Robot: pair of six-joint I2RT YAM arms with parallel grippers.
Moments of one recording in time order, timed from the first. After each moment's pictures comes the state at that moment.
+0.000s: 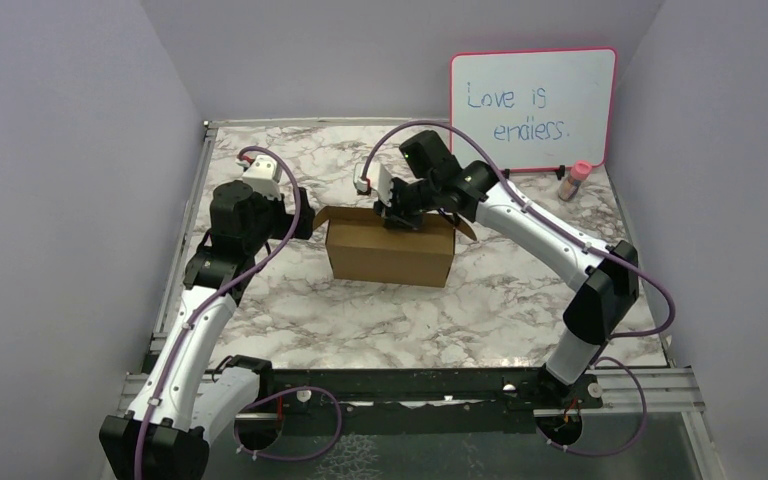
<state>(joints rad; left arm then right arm) -0.19 0.91 0.87 -0.35 0.11 -0.09 0.77 1.73 1.66 -0.74 -0.38 -0.63</state>
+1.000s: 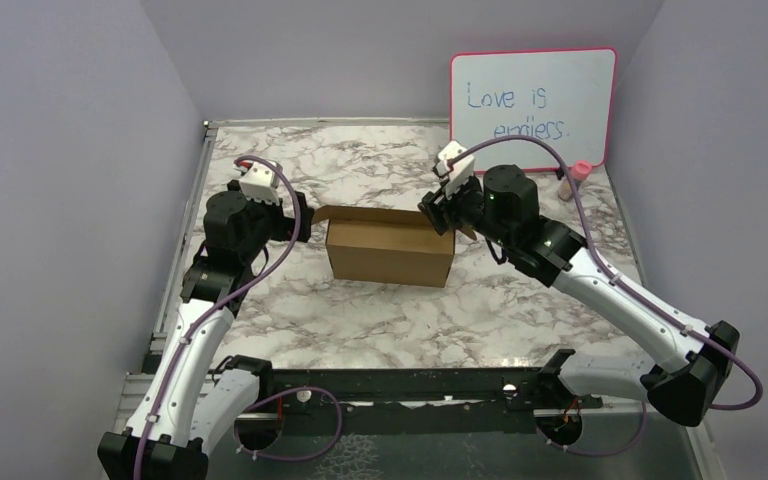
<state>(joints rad) -0.19 0.84 0.83 -0.27 0.12 -0.04 0.77 1.20 1.15 -0.23 0.03 -0.24</state>
